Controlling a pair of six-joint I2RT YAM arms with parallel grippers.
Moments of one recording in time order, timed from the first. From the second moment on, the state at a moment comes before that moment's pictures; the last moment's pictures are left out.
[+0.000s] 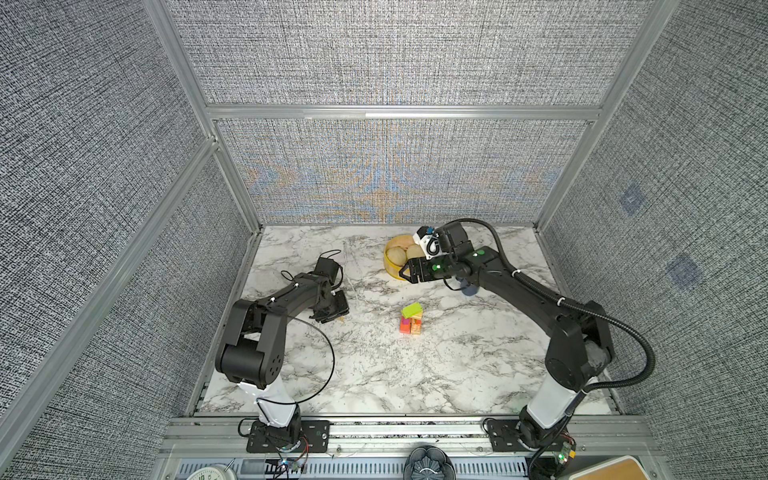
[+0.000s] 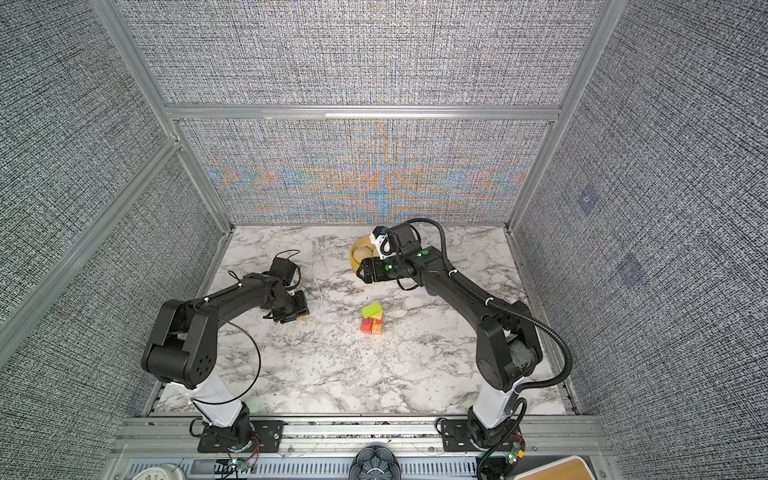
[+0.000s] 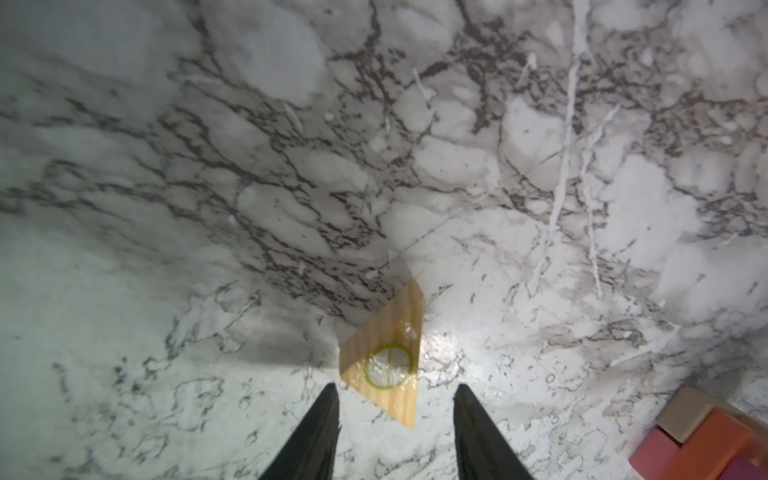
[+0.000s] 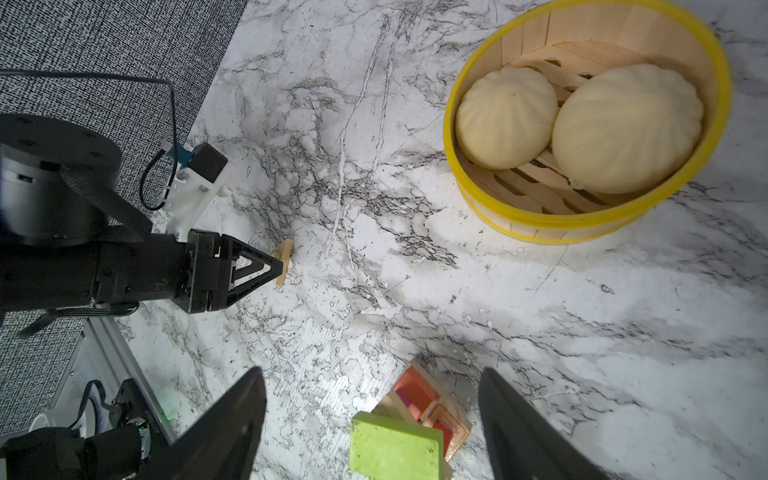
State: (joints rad) left arm -0.27 1.74 1.05 -0.64 0.15 -0.58; right arm 0.53 1.74 1.48 -0.55 -0.33 0.28
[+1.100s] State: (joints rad) left arm -0.31 1.86 1.19 -0.76 0.02 -0.54; right arm 0.53 1.75 1.48 -0.55 -0.32 0.28
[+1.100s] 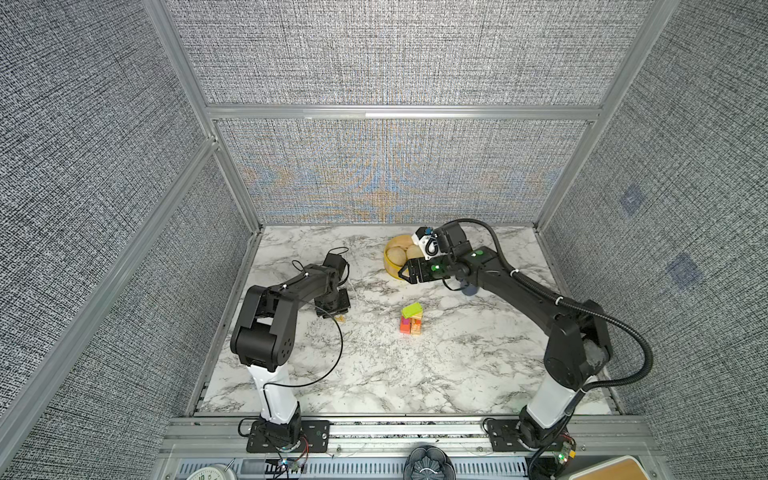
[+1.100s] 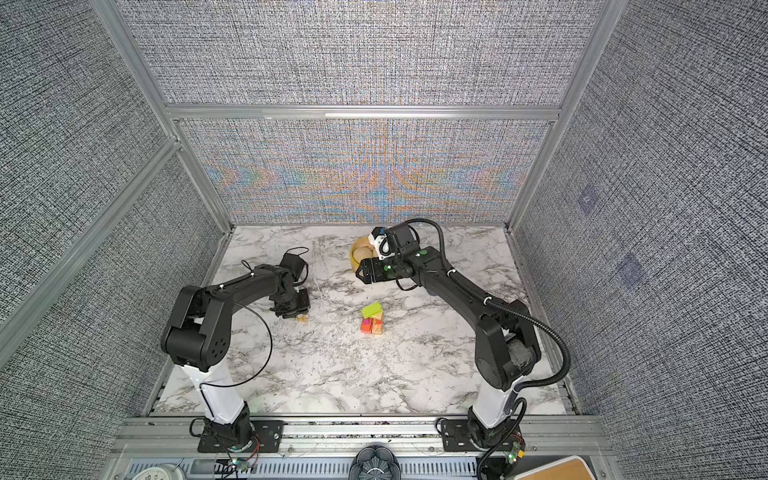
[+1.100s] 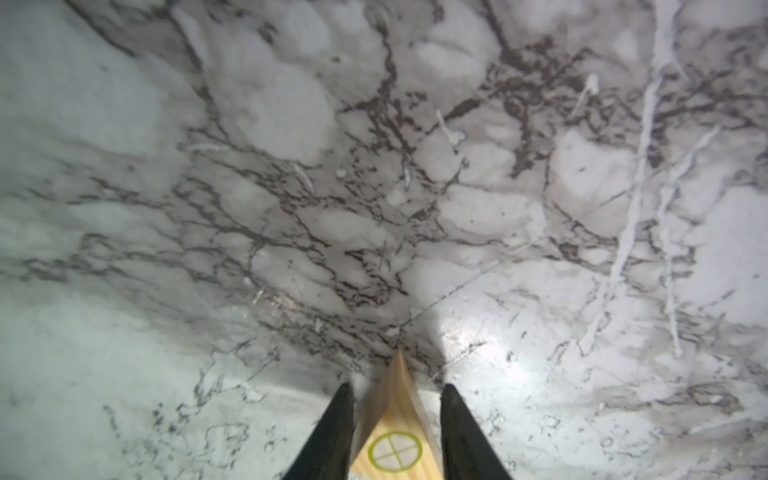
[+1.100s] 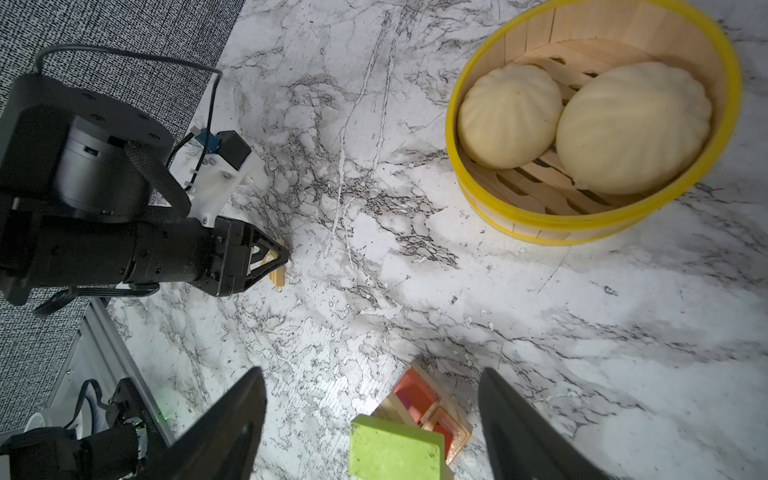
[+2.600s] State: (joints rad) left arm -0.38 1.89 1.23 -0.82 -0.03 -0.53; right arm 0.54 1.75 1.47 -0.54 -0.32 0.28
